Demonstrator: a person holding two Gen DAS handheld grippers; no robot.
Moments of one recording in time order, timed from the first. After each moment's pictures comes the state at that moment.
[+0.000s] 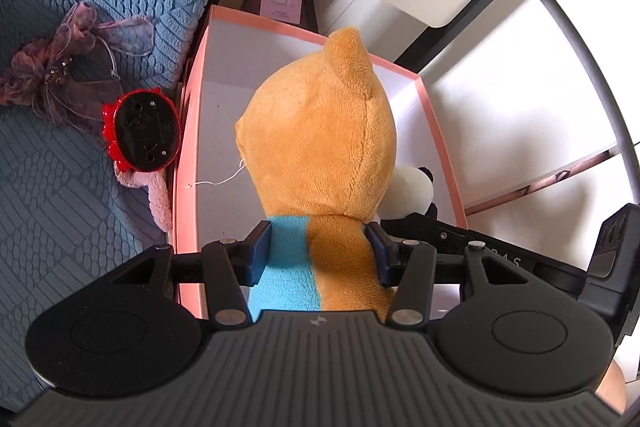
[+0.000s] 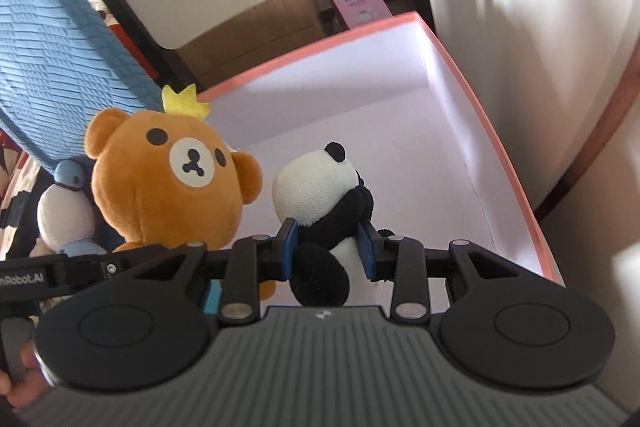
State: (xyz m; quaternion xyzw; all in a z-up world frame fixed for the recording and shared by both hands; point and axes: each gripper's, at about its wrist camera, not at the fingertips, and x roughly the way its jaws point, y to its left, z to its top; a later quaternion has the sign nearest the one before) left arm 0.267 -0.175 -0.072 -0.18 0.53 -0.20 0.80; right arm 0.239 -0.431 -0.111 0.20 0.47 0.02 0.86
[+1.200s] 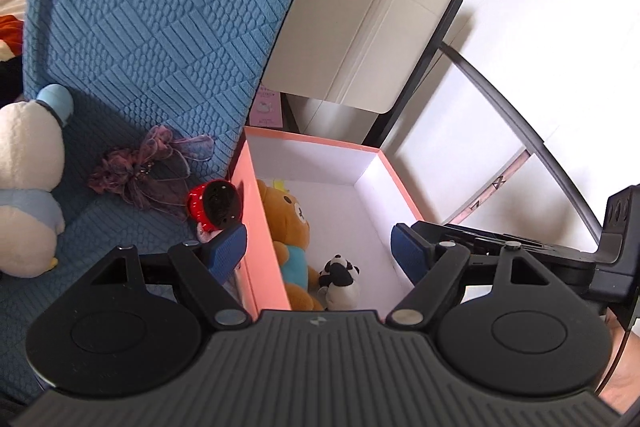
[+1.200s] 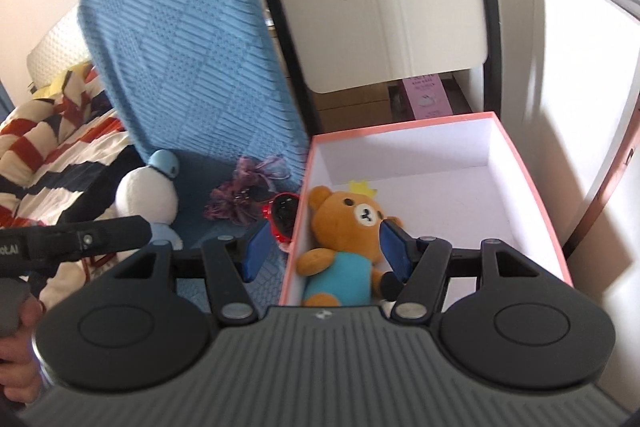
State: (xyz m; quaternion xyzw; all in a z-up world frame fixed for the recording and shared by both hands) left arm 0.130 -0.054 0.032 -0.15 0.37 -0.23 0.89; right arm 0.129 -0.319 -0.008 0.11 0.36 0.08 0.92
